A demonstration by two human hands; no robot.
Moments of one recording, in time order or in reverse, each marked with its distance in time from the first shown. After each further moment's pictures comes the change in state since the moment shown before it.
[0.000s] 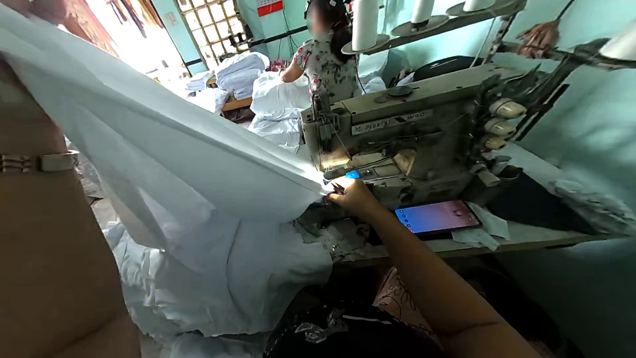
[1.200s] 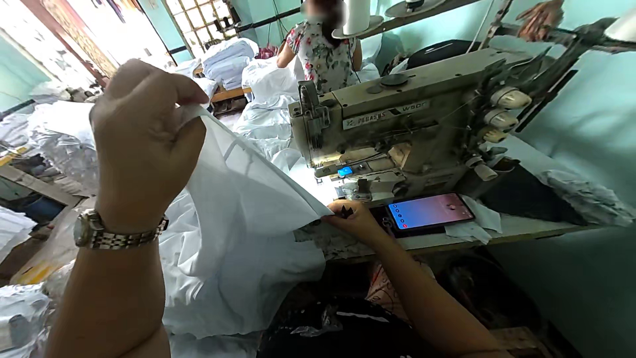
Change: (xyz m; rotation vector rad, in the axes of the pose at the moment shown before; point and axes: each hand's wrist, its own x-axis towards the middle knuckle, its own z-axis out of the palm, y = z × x) left_hand -0.080 0.070 0.136 0.544 -0.308 0.393; right_hand -0.056 0.034 0.030 0.569 0.022 -0.048
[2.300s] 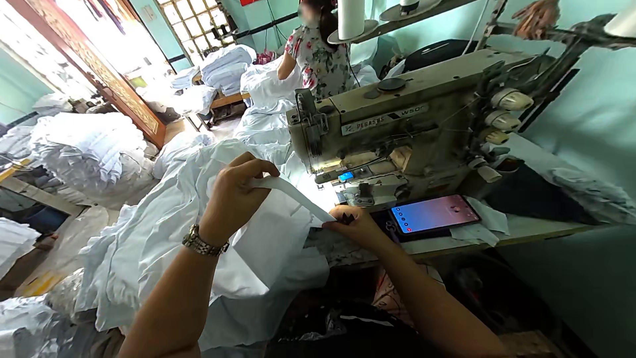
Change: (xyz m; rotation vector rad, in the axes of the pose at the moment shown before) left_hand -0.054 0.008 0.093 -0.468 -0.231 -0.140; right_hand 0.001 0.003 0.001 -0.029 0.009 -0.026
